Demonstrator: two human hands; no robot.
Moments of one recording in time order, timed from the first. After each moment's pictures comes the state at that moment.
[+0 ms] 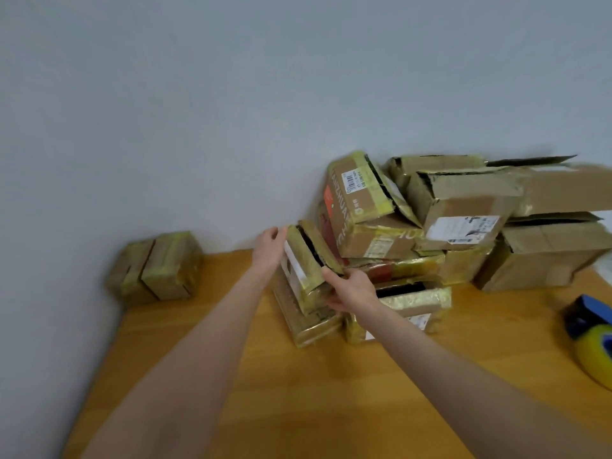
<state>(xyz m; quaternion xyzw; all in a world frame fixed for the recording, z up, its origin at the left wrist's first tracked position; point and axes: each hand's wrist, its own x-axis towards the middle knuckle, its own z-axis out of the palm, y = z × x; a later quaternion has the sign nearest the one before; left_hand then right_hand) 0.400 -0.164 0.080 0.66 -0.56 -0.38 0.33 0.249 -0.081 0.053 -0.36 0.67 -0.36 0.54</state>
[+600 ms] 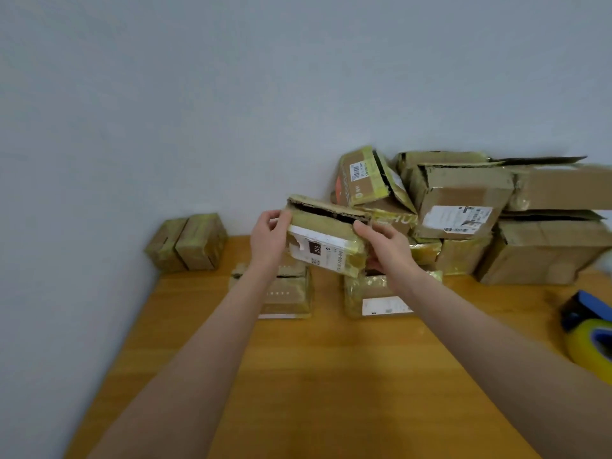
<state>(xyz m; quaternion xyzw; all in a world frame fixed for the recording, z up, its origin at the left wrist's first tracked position) 0.385 -0.057 0.126 0.63 -0.46 -0.37 0.51 0.192 -0.036 0.112 -0.35 0.60 -0.47 0.54</state>
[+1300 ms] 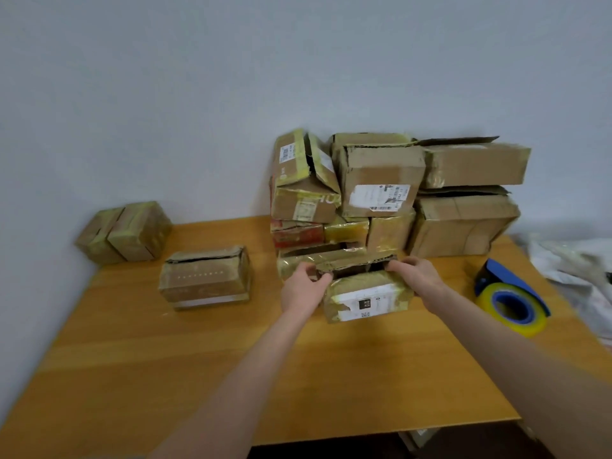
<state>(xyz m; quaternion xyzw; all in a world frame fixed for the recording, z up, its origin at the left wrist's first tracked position) 0.222 0.019 0.038 0.71 -0.57 -0.35 0.23 0.012 0.029 0.054 -0.37 0.74 -0.33 0.46</state>
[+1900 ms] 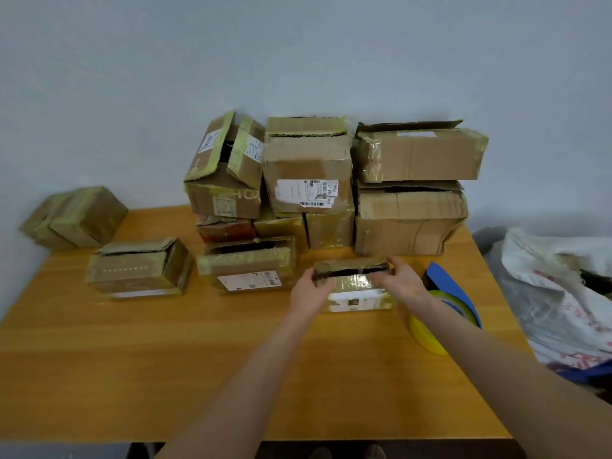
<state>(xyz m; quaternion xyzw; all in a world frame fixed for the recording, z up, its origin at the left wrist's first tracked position) 0.036 0.008 -0.003 0.70 -0.49 -0.46 0.23 -0.146 0.001 0.005 -0.45 0.73 -0.23 0.47</state>
